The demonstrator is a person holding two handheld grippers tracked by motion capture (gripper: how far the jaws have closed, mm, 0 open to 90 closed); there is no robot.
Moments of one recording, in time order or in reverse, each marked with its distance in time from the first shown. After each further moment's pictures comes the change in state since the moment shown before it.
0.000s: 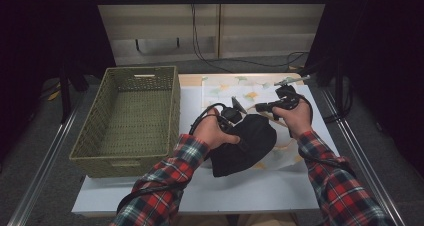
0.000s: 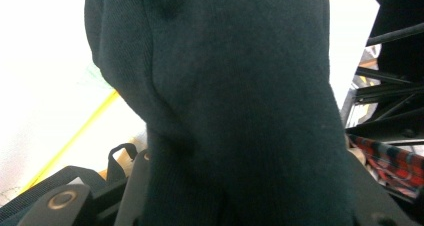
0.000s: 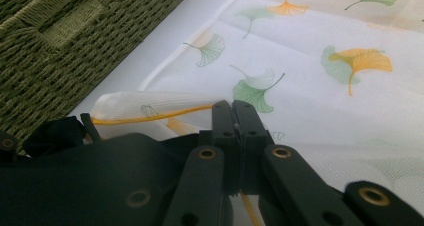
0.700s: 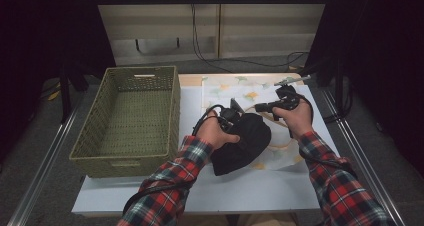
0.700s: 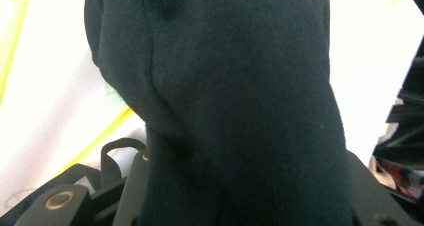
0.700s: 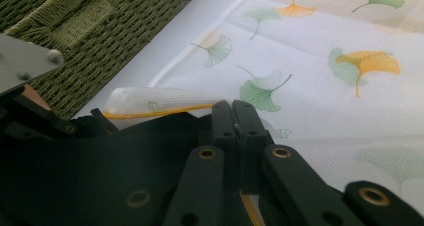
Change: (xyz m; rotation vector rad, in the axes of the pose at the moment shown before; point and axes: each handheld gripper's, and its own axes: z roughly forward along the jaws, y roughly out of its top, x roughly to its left) left arm 0.018 0.000 0.014 -0.038 0.076 -0.090; right arm 0.004 0.001 -0.003 -0.003 0.016 -0.009
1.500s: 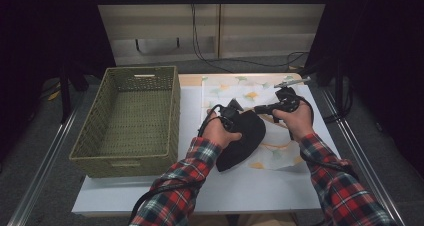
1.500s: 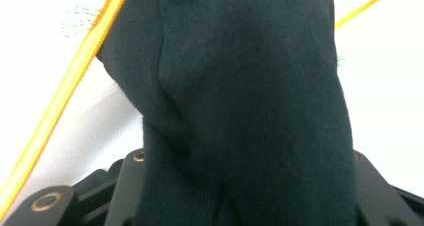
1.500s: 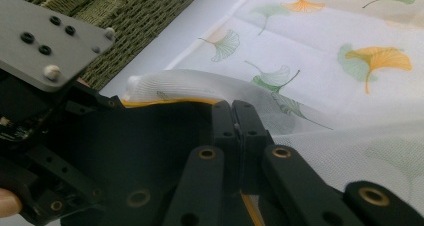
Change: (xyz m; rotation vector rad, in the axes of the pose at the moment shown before) left arm 0.008 0.006 0.019 -0.066 0.147 -0.111; right arm 0.004 -0.005 -0.001 0.007 0.019 -0.008
